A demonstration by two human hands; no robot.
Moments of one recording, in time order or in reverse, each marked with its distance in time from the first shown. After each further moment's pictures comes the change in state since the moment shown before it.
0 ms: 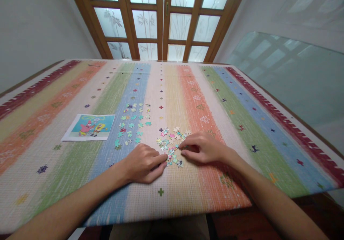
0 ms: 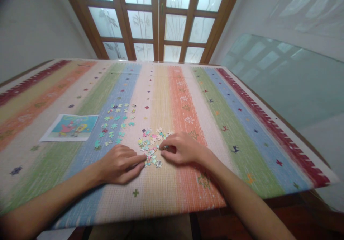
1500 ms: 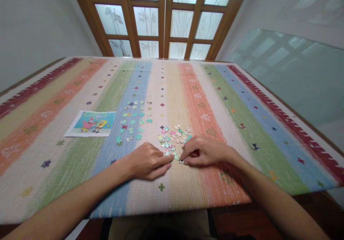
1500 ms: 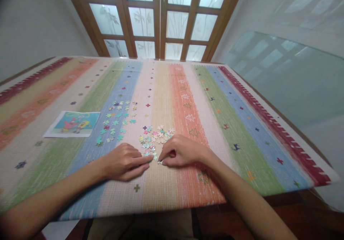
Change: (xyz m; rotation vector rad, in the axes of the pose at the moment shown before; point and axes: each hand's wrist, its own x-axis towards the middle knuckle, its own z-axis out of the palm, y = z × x) left_hand 0.005 0.001 0.003 -0.040 -0.055 0.105; right_hand 0.002 -0.004 0.001 0.262 -0.202 -0.104
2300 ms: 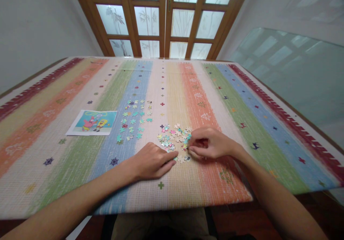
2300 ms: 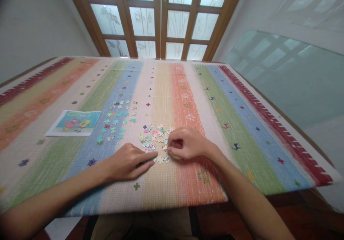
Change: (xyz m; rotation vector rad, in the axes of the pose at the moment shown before) left_hand 0.010 0.014 0.006 0.006 -0.044 -0.162; right_hand -0.012 -0.002 -0.016 -0.136 0.245 0.018
